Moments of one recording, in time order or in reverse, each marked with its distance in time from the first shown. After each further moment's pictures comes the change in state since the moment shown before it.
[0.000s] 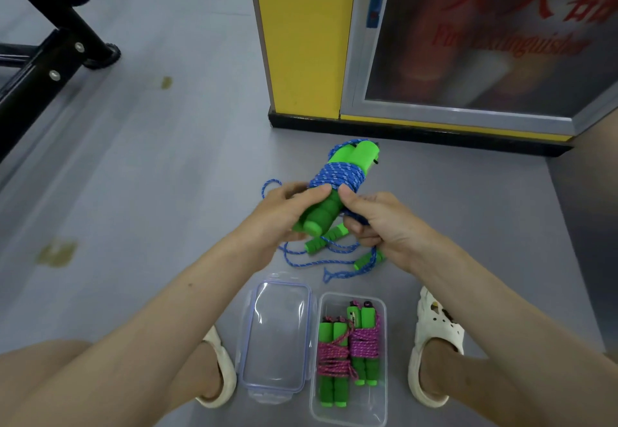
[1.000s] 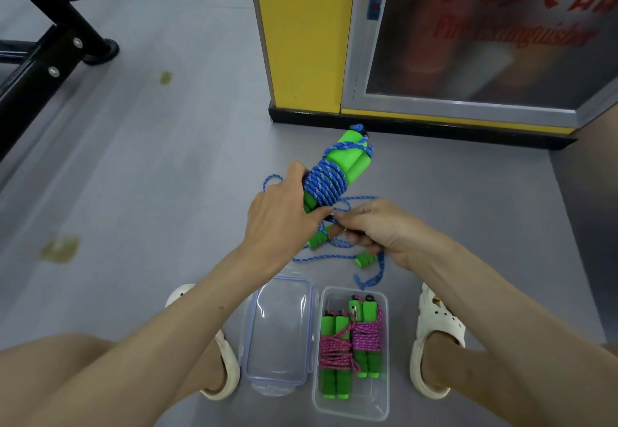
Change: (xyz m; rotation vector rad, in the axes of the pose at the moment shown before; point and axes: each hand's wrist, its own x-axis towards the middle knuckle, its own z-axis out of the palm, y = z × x) left_hand -0.002 -0.013 0.006 0.975 0.413 0.463; right_hand 0.002 0.009 0.000 -0.271 0.034 0.148
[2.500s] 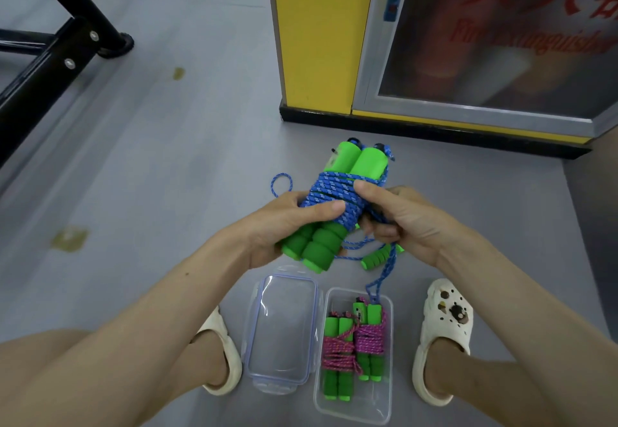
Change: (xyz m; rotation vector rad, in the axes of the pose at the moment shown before) left_hand -0.003 -0.011 -0.027 -1.097 -0.705 -0.393; right_hand -0.009 -0.012 -0.013 0.232 -0.129 -0.173
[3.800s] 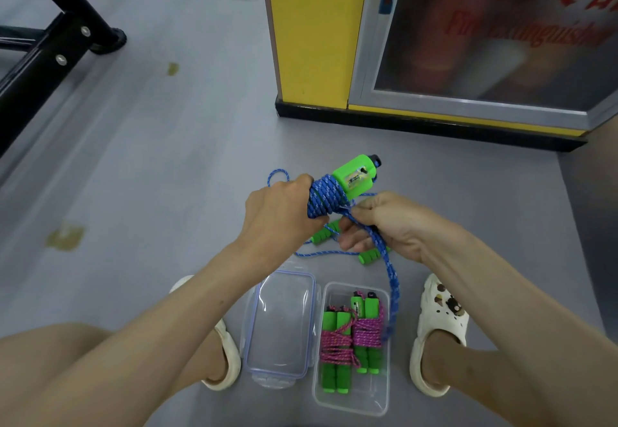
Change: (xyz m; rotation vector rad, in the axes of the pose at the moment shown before) left_hand 0.020 -0.016 0.005 1.469 0.728 0.335; right_hand 0.010 0.010 0.011 -0.104 0.086 0.243
